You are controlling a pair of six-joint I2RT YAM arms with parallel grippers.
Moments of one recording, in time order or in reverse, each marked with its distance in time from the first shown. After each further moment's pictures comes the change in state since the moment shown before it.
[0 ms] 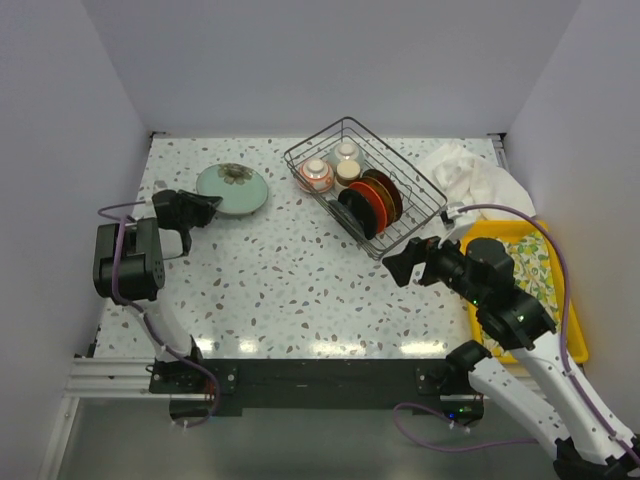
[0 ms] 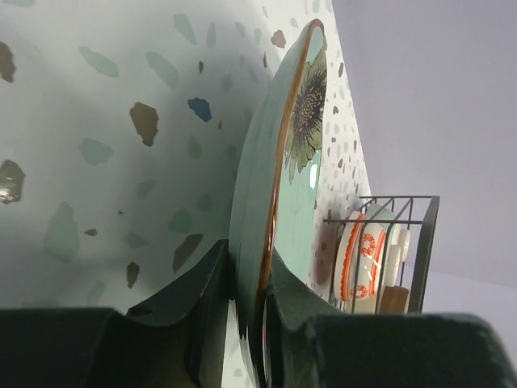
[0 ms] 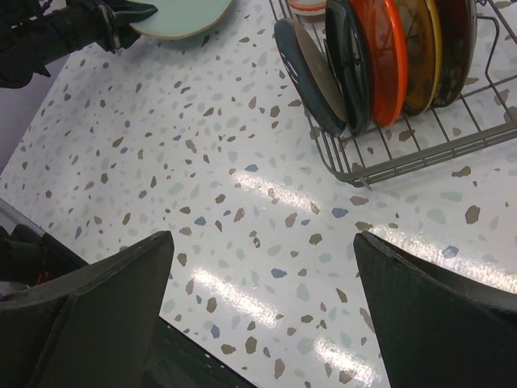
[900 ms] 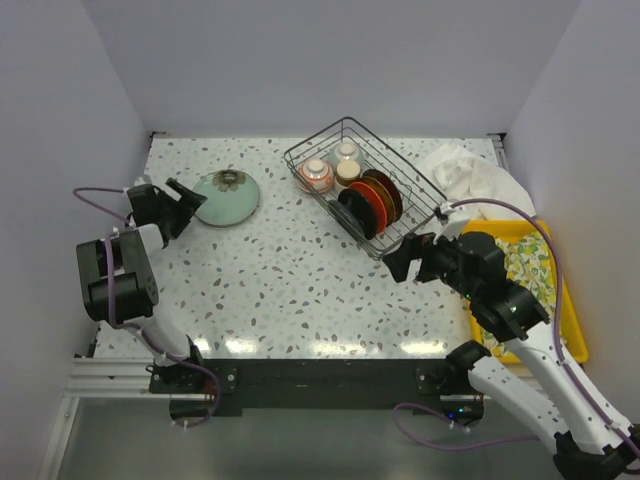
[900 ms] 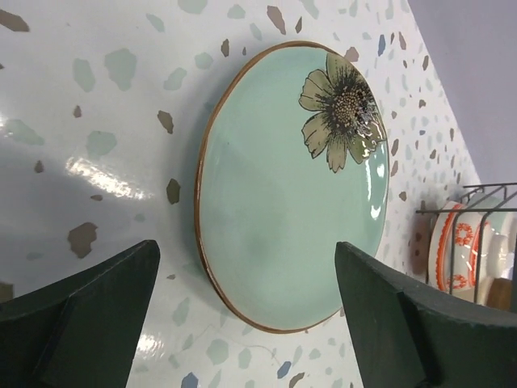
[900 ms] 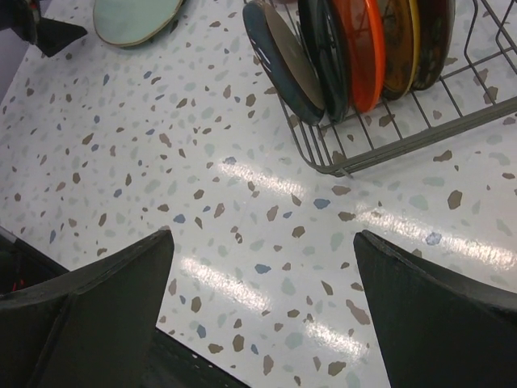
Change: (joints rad) left arm 0.119 -0.130 0.076 -0.388 -0.006 0.378; right arm 0.000 0.058 0.005 -0.012 0.050 -0.003
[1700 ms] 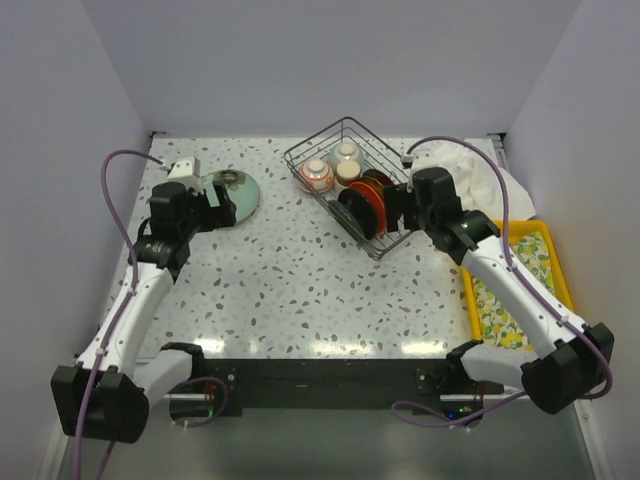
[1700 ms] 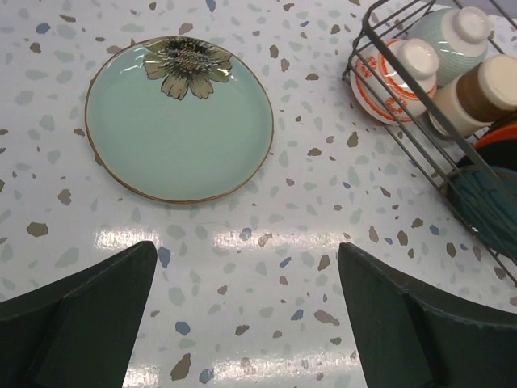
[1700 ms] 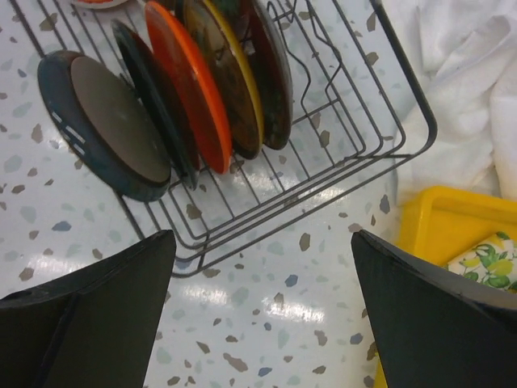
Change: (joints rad) left arm -0.403 -0.679 0.010 -0.538 -0.295 0.485; right arm -0.054 0.543 0.338 -0.029 0.315 -0.249
